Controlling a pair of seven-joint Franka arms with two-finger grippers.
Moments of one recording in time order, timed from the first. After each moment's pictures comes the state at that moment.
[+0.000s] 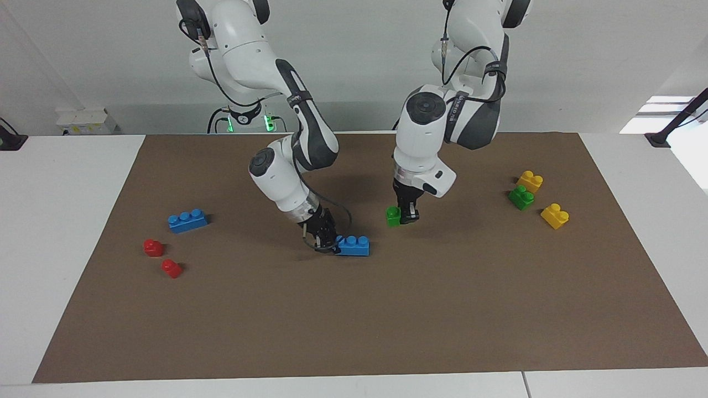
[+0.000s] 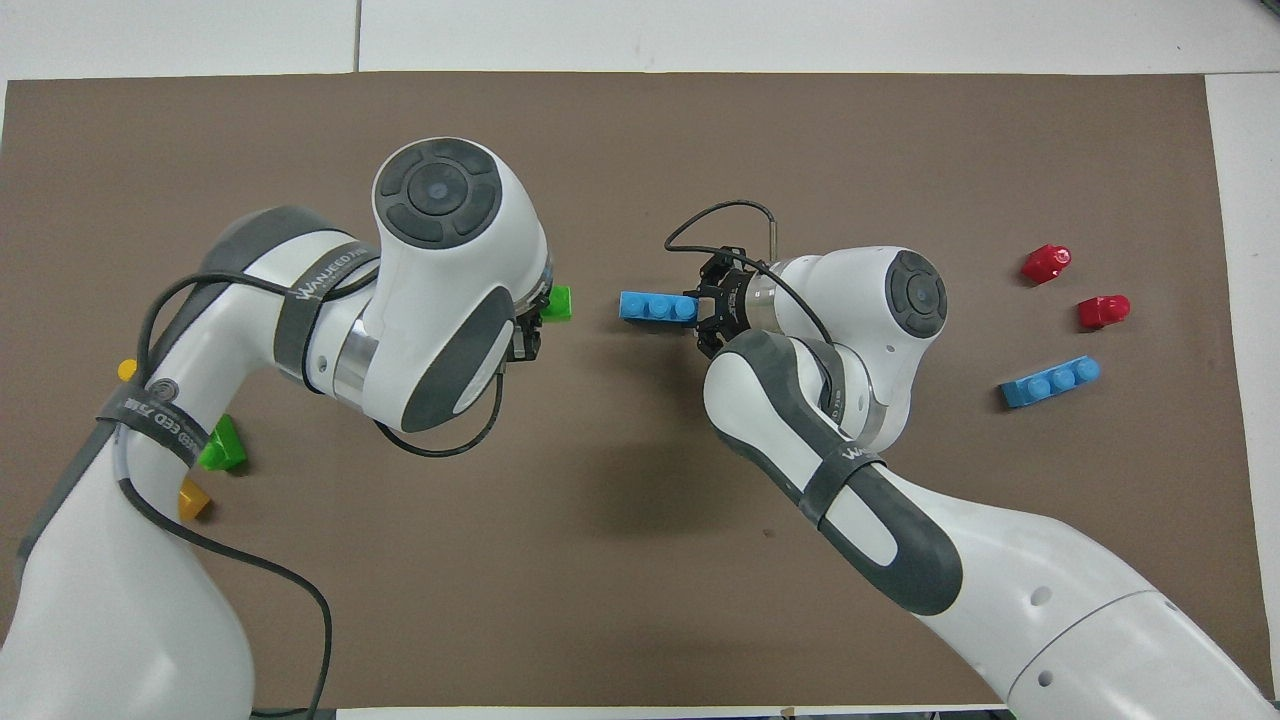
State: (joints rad) left arm -0.38 0.32 -0.14 -1.63 0.07 1.97 -2.07; right arm 0.41 0.44 0.03 -1.90 0.66 2.60 1.51
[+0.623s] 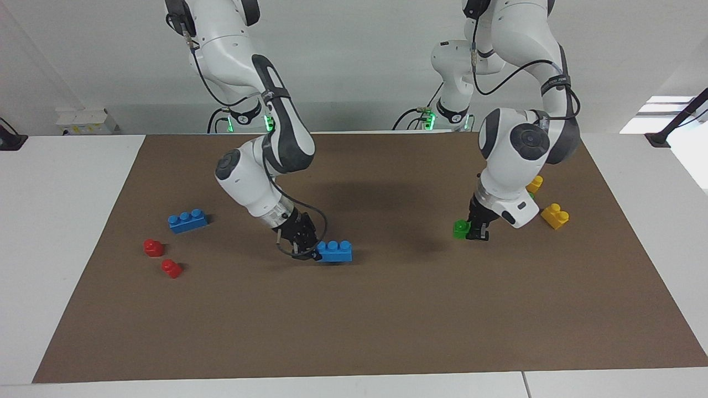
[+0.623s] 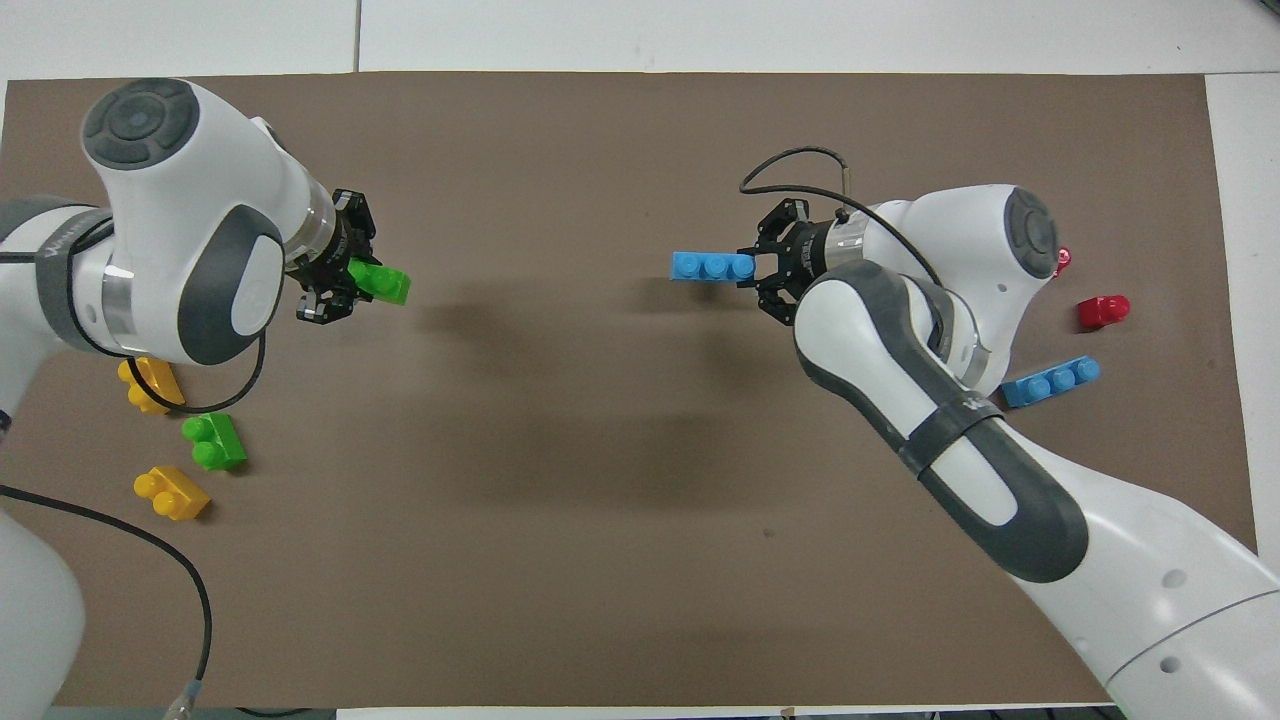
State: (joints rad) left arm -0.08 0.31 -0.14 -1.70 0.02 2.00 -1.47; right arm 0.25 0.39 0.03 -1.84 0.66 2.42 1.34
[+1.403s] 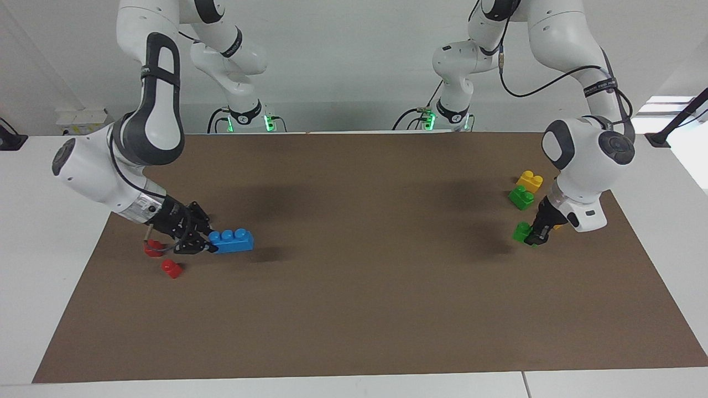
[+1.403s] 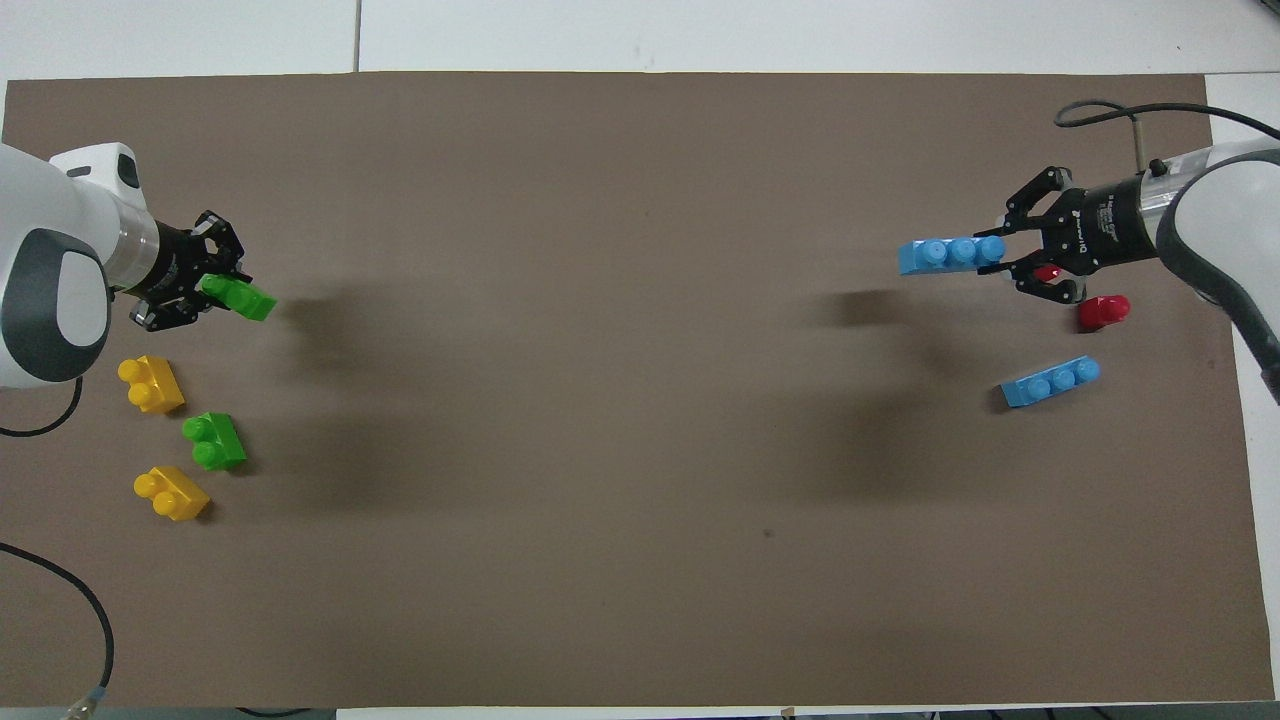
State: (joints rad) left arm 0.17 0.30 -0.14 -1.82 0.01 2.13 -0.85; right arm -0.17 0.33 0.02 -1.74 0.52 1.98 1.09
